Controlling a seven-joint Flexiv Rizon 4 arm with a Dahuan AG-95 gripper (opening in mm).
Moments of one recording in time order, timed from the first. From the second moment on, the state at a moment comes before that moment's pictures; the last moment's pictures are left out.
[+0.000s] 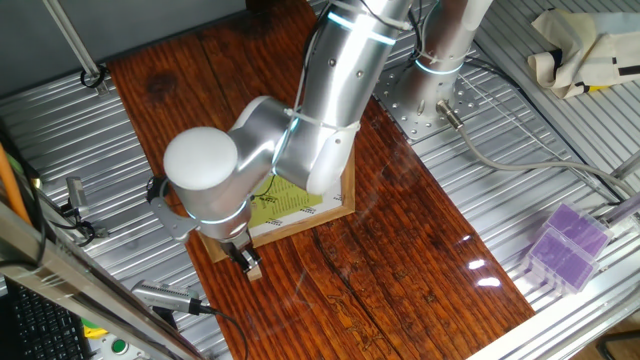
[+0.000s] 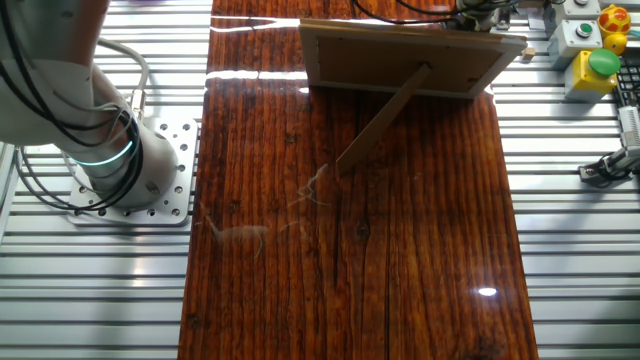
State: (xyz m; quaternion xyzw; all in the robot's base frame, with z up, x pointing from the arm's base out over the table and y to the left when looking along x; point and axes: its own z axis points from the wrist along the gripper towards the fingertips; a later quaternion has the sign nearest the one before) arm 0.619 0.211 0.032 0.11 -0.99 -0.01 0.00
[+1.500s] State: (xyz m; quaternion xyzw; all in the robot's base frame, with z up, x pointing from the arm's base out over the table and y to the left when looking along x) arm 0.606 0.270 0.043 0.07 -1.00 -0.04 0.01
